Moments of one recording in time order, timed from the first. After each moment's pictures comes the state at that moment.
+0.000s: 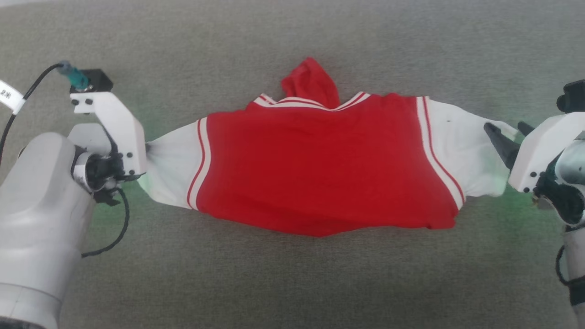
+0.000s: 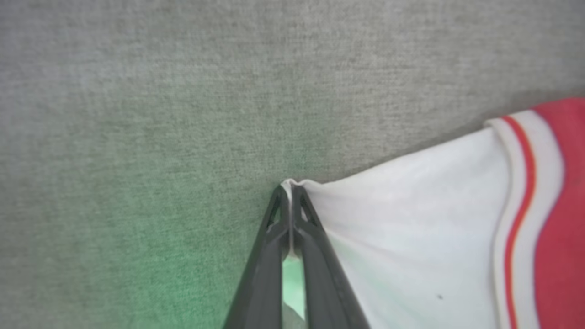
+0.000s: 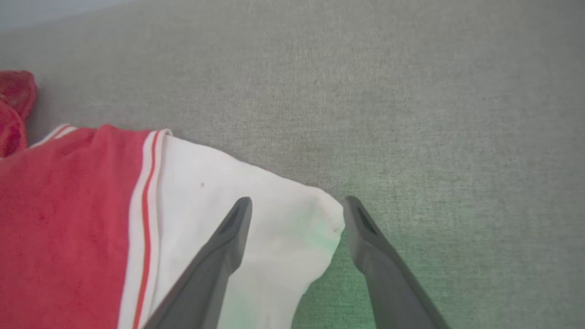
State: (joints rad) left arm -0.90 0.41 -0.42 0.83 -0.76 0.00 0.73; right arm -0.54 -0.28 -0.08 0.31 0.43 0.13 0.59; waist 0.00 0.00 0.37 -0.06
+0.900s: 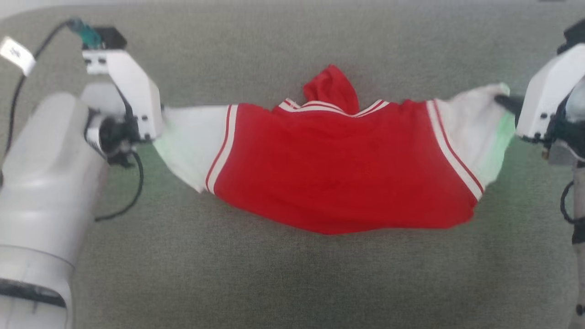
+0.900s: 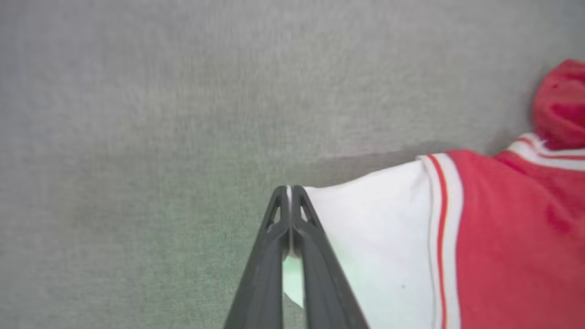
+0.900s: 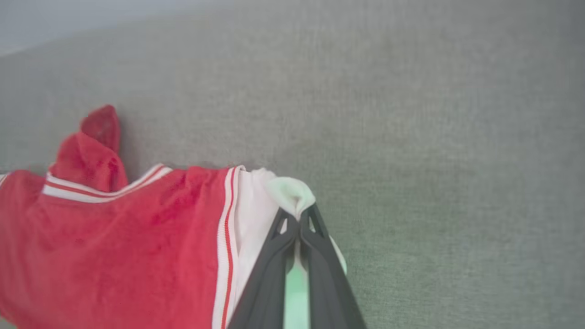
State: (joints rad) left arm -1.05 0.35 -0.45 0.92 -0.75 -0.03 0.66; right arm -0.77 -0.24 -0.14 0.41 0.43 0.13 0.95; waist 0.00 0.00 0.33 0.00
